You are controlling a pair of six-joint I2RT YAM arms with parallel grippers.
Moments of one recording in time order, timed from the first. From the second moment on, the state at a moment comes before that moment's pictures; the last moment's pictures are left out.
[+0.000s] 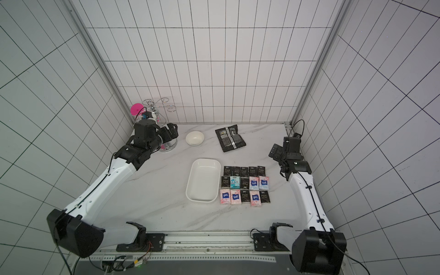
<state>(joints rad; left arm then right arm) -0.33 1.32 1.28 -0.41 -0.19 -0.56 0.03 1.15 0.93 -0.46 0.25 0.27</state>
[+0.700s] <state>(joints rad) -0.24 1.35 0.98 -0.14 -0.48 -0.35 -0.06 1.44 0.50 0.45 0.22 0.16</state>
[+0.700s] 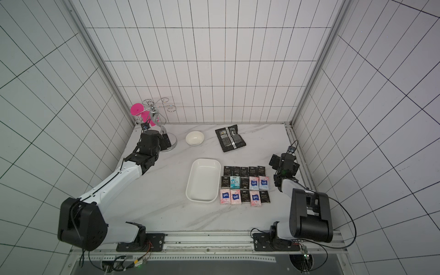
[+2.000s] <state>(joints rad) -0.02 1.58 0.42 0.85 -0.24 -0.11 -0.01 1.50 0.50 0.52 0.31 0.12</state>
